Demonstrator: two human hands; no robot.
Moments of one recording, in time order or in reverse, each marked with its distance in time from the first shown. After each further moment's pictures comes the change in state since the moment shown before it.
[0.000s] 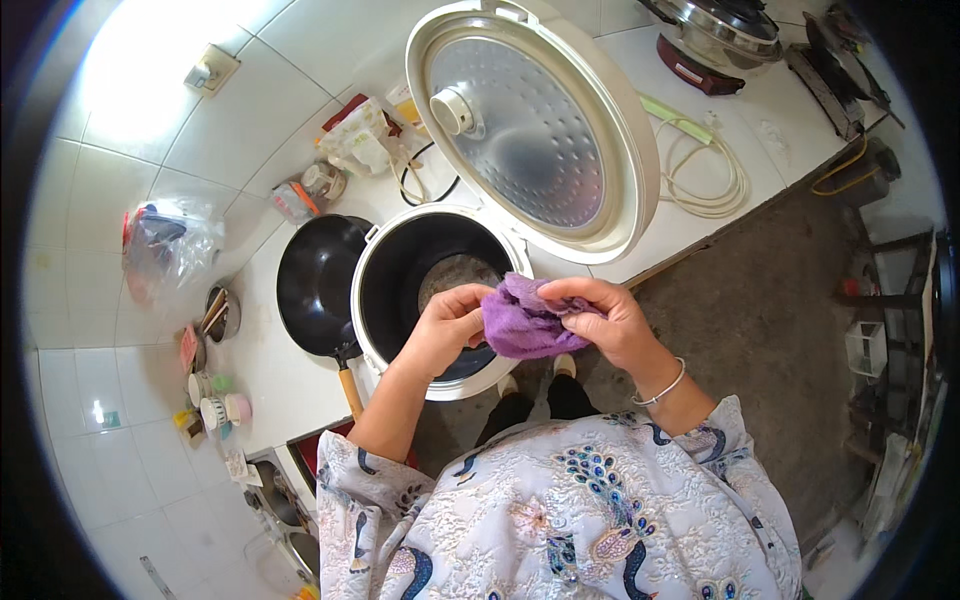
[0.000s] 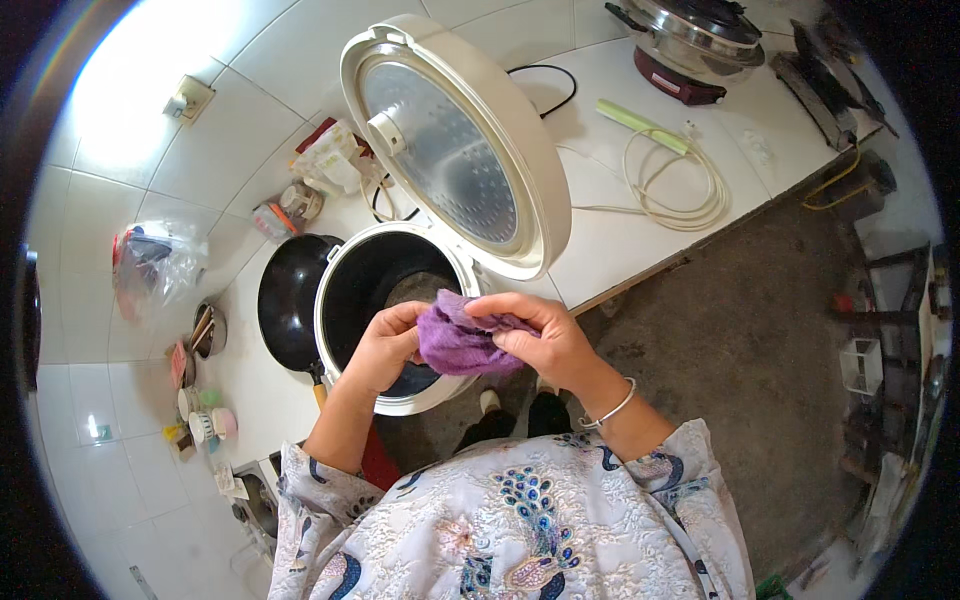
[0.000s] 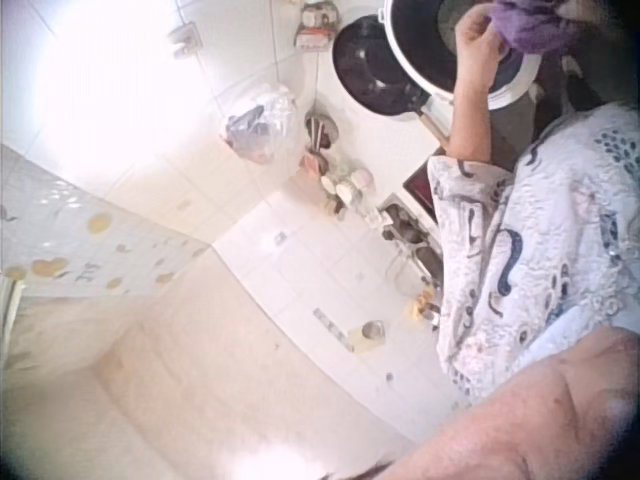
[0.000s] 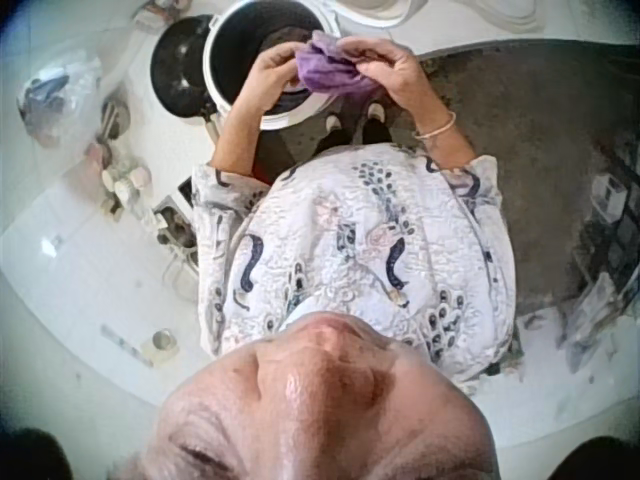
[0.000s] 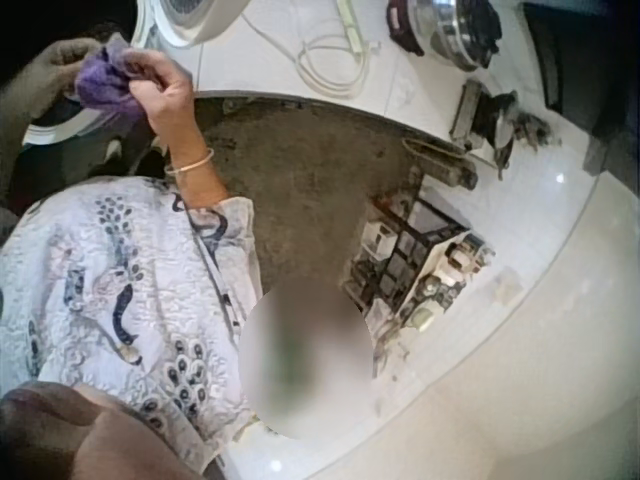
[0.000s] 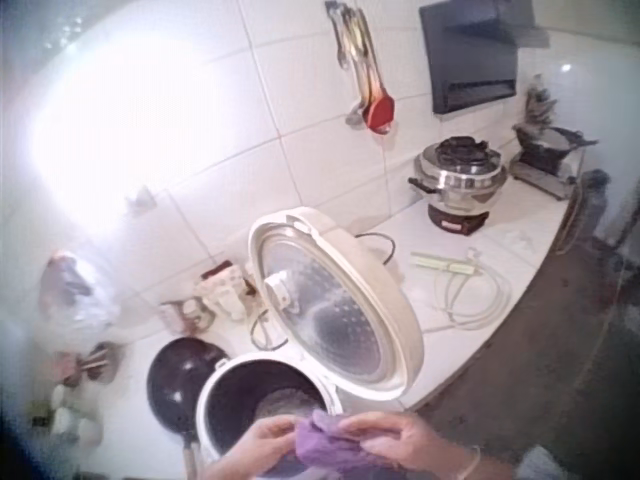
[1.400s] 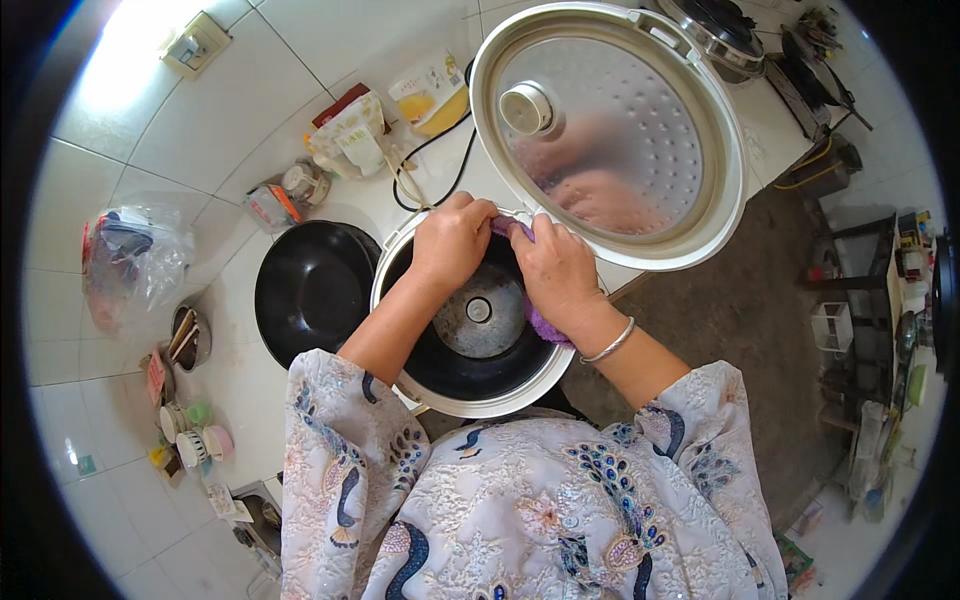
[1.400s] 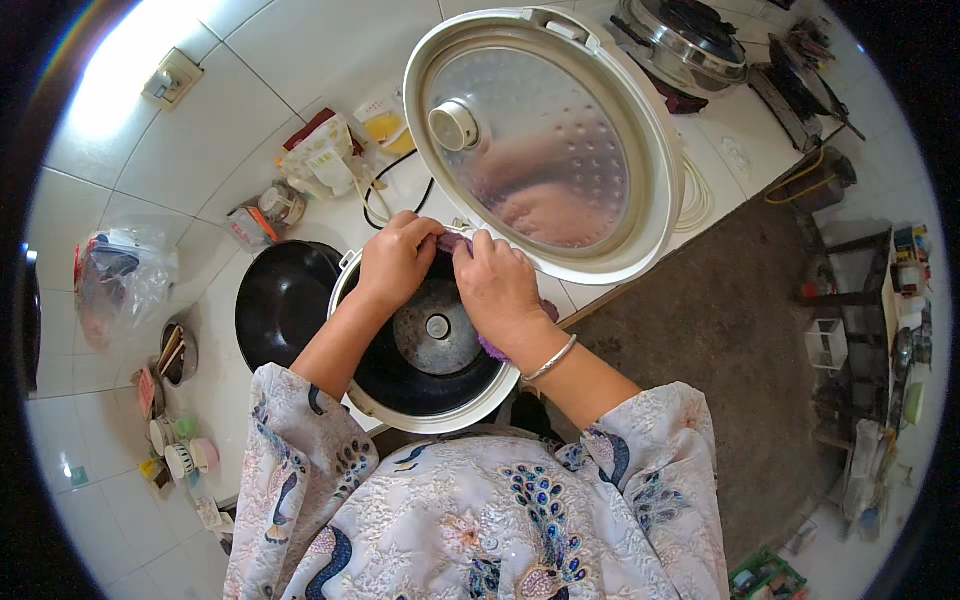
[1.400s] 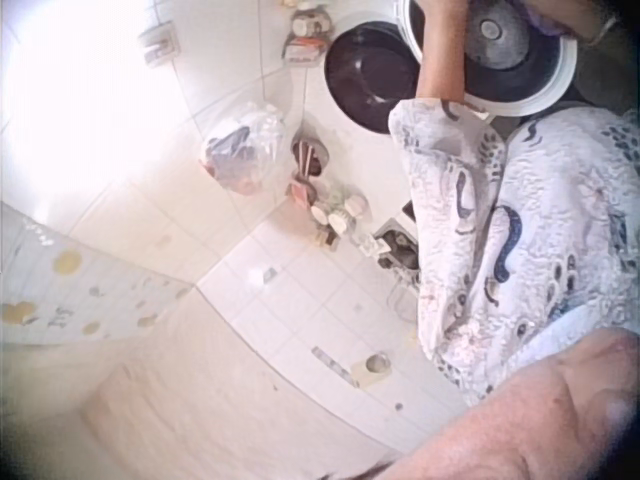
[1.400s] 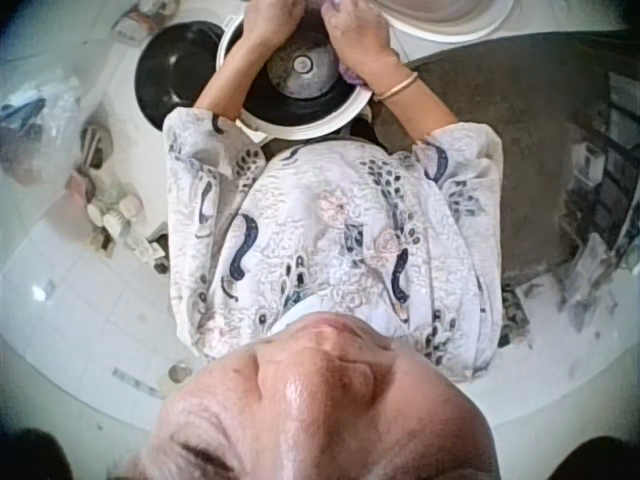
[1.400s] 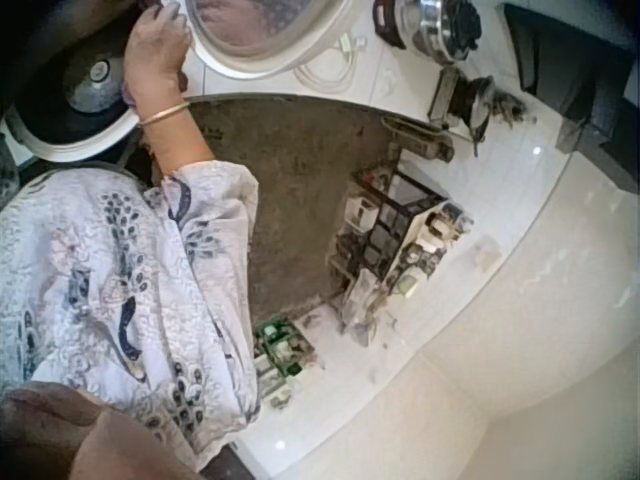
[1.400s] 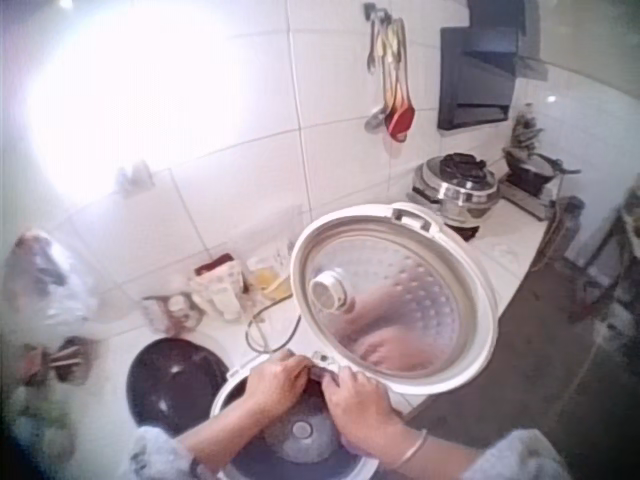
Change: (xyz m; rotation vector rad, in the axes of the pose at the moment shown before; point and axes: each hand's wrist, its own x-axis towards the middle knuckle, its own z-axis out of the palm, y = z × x) left_hand 0.091 0.034 -0.081 1.184 0.330 0.728; right_hand 0.115 0.054 0.070 -1.845 0.332 -0.299
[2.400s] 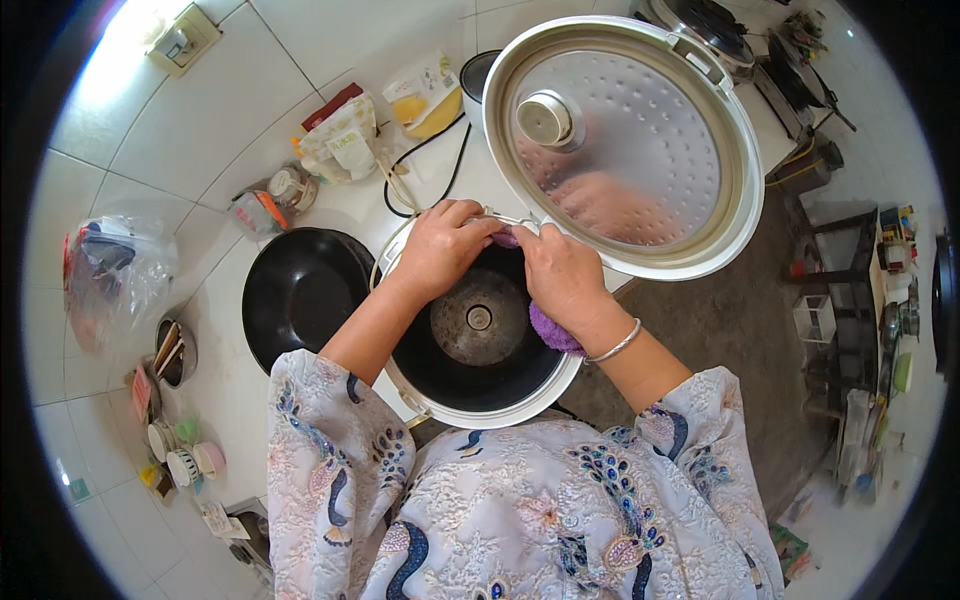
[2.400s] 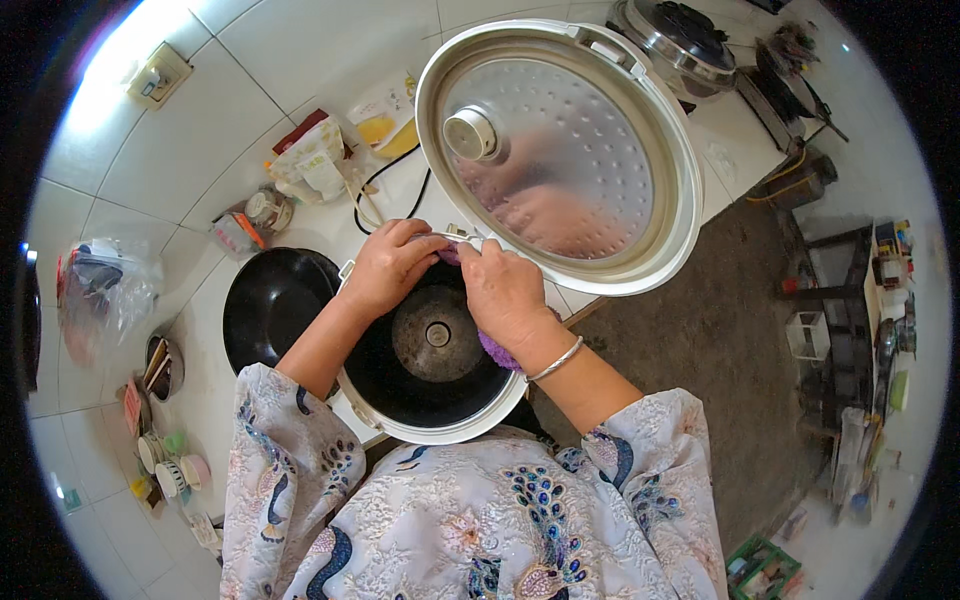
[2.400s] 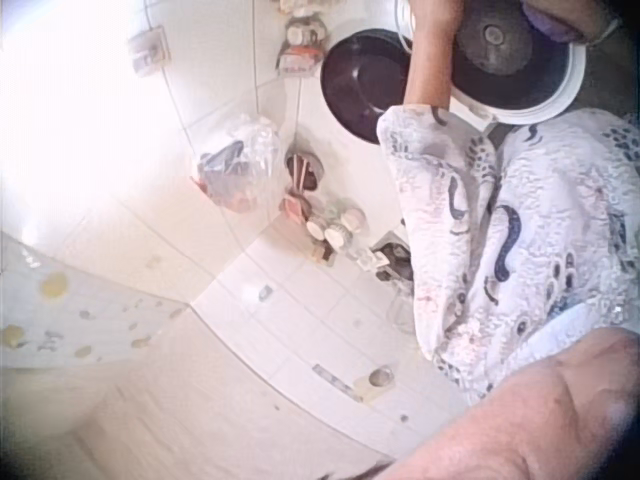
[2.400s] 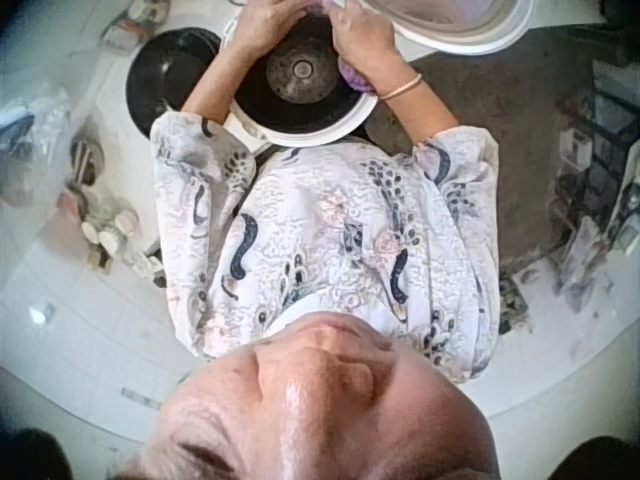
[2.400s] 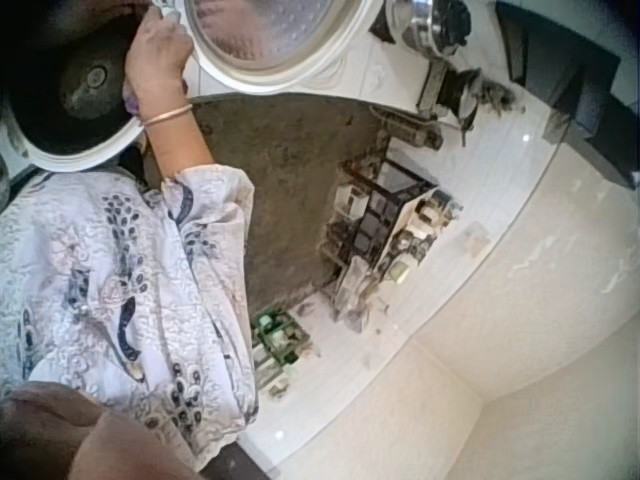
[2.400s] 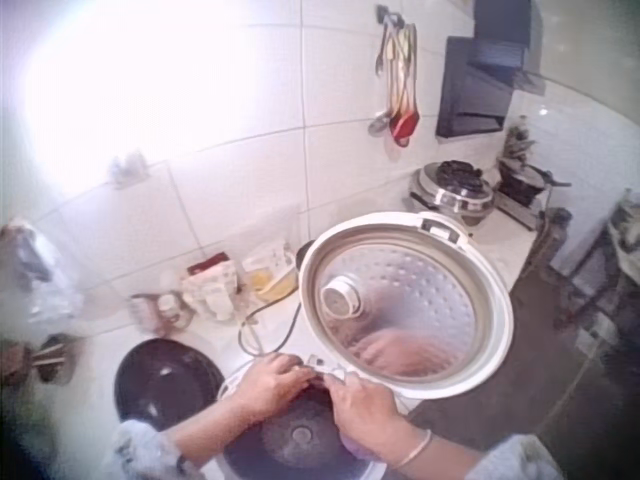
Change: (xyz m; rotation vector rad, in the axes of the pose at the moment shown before) left_hand 0.002 -0.037 -0.011 -0.079 -0.046 0.385; right_hand 0.013 -0.006 -0.008 0.053 -0.189 0.122
